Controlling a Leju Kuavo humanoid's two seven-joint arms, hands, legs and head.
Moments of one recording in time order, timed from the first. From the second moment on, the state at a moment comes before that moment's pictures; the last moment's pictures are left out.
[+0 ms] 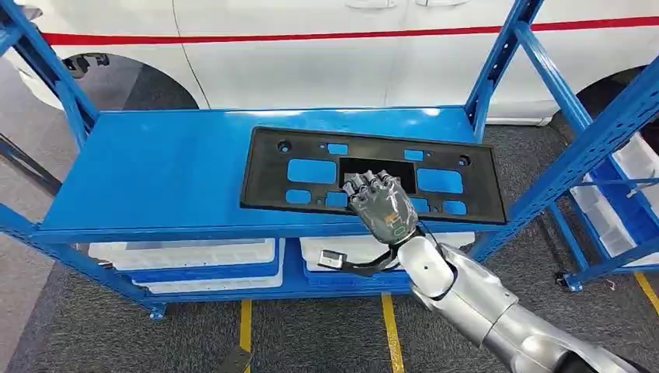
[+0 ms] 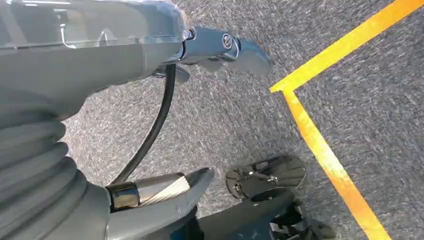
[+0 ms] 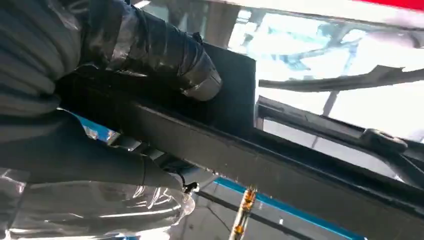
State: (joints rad) left arm -0.08 -0.14 0.08 -0.18 -0.49 0.21 -0.08; right arm -0.82 -0.09 1.17 -0.90 1.57 -0.70 0.21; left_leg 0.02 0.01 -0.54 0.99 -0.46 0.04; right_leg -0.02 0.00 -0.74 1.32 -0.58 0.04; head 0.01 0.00
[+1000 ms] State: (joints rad) left arm -0.09 -0.15 0.10 -0.18 -0.51 0.21 -0.07; right arm -0.79 -0.09 1.13 -0.91 1.56 -0.70 0.07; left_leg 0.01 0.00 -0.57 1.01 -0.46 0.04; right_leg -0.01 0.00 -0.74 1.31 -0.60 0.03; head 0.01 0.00
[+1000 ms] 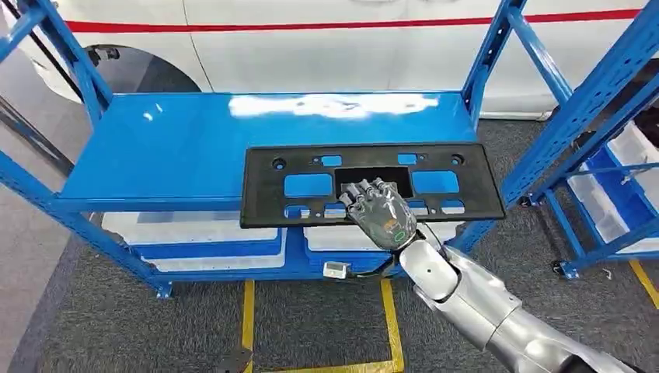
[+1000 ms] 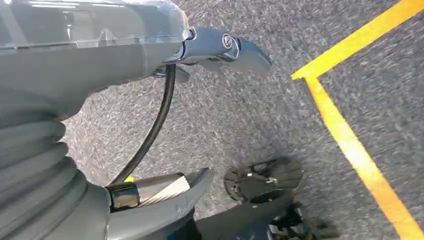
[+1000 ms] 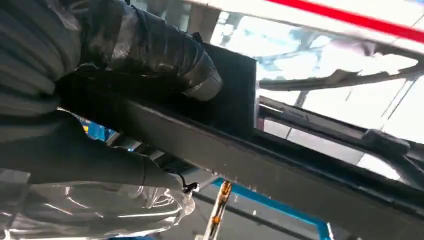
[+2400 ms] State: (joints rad) left arm -0.08 -0.13 0.12 -0.18 -0.56 0.21 -0.07; right arm -0.70 -0.09 0.99 -0.90 1.56 -0.70 0.09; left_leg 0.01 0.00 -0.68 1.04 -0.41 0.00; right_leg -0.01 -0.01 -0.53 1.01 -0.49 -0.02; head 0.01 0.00
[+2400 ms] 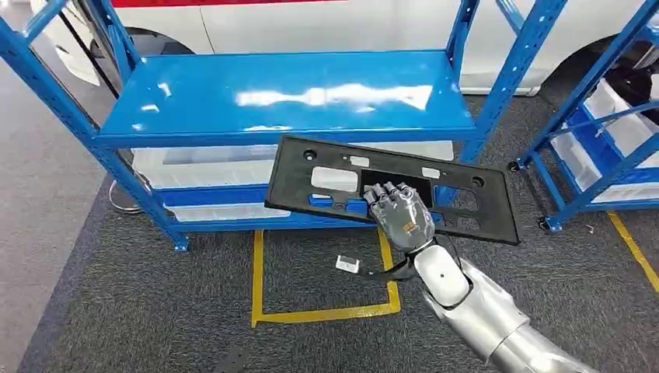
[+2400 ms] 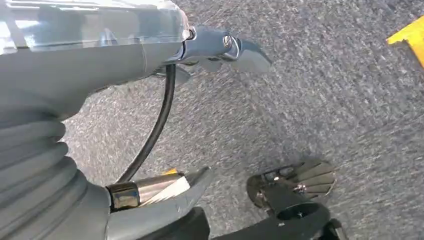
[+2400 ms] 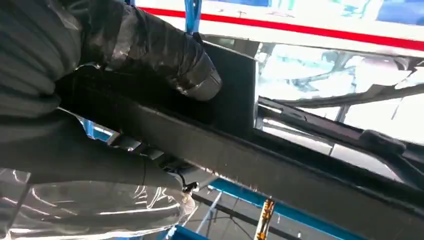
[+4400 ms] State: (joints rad) left arm -0.08 -0.13 0.14 -0.18 -0.58 0.21 -0.08; right arm -0.64 -0.09 0.86 -0.87 1.53 -0.70 -0.01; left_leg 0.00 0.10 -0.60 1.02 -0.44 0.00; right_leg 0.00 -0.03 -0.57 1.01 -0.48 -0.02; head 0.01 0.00
